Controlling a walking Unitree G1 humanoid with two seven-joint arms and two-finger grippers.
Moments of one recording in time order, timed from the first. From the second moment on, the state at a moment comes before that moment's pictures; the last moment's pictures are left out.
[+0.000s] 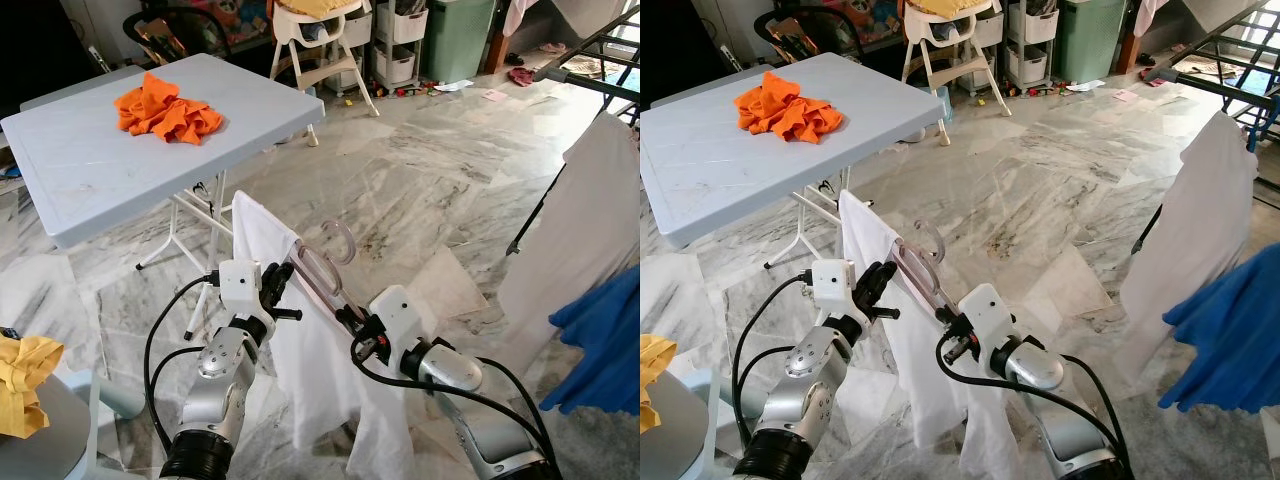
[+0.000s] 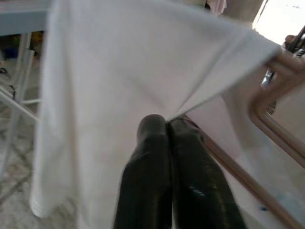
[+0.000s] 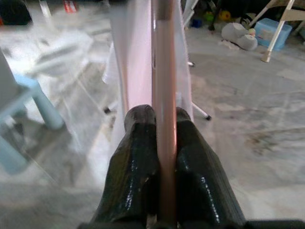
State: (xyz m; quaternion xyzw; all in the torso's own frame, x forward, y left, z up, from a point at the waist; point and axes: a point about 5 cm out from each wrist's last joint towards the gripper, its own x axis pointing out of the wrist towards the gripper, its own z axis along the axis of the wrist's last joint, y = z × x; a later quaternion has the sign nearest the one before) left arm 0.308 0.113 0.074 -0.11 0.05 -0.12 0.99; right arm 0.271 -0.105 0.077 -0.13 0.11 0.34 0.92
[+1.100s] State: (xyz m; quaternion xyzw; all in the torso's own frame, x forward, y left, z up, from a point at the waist) left arm 0.308 0.117 0.062 -0.06 0.07 -0.11 0.99; right arm 0.260 -0.196 0.049 -0.39 0.18 0.35 0.83
